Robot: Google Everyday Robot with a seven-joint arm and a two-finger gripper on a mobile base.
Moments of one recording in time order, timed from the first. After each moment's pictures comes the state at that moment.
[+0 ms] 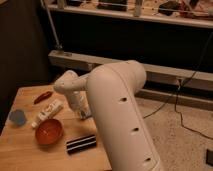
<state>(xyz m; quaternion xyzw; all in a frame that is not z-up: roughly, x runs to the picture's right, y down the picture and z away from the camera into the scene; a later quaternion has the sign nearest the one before) -0.119 0.146 0.859 -0.29 0.27 0.44 0.80</state>
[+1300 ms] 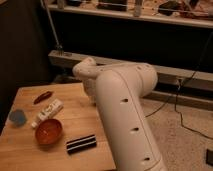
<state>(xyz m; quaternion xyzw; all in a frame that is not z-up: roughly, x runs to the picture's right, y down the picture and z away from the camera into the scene) -0.084 0.045 0.924 -0.25 0.25 0.52 0.78</state>
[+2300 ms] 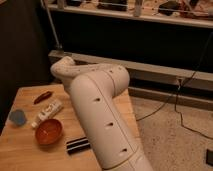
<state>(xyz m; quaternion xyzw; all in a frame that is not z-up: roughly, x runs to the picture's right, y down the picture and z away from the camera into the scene) -0.213 0.061 0.906 -0.28 0.19 0.42 0.84</state>
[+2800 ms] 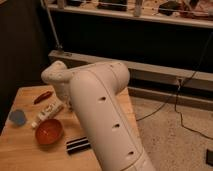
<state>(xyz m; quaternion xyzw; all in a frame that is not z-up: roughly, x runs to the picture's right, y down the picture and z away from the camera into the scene) -0.216 0.102 0.873 -0.30 0.19 0.39 0.85</state>
